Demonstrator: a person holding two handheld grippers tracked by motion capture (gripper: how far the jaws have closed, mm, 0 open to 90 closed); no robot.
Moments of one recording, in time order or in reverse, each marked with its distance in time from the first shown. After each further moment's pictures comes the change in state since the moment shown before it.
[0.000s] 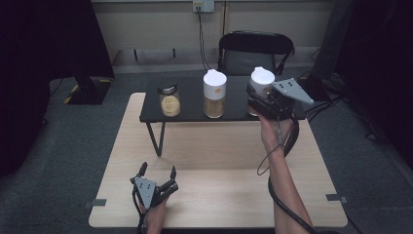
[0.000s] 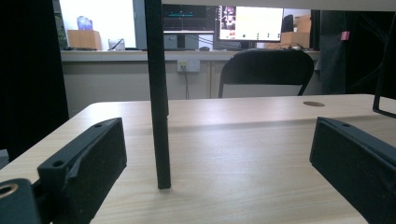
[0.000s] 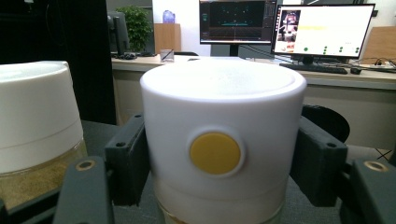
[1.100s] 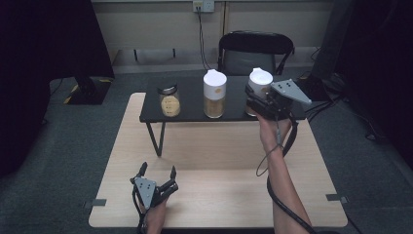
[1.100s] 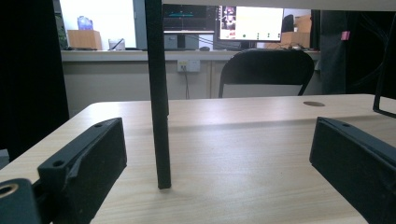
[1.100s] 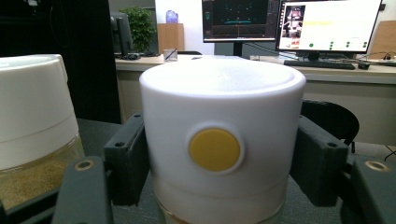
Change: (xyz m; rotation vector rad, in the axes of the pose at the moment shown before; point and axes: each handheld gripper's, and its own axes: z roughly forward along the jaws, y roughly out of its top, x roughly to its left) left arm 0.000 0.000 0.000 0.001 0.001 0.001; right arm -0.002 -0.008 0.007 0.003 0.018 0.021
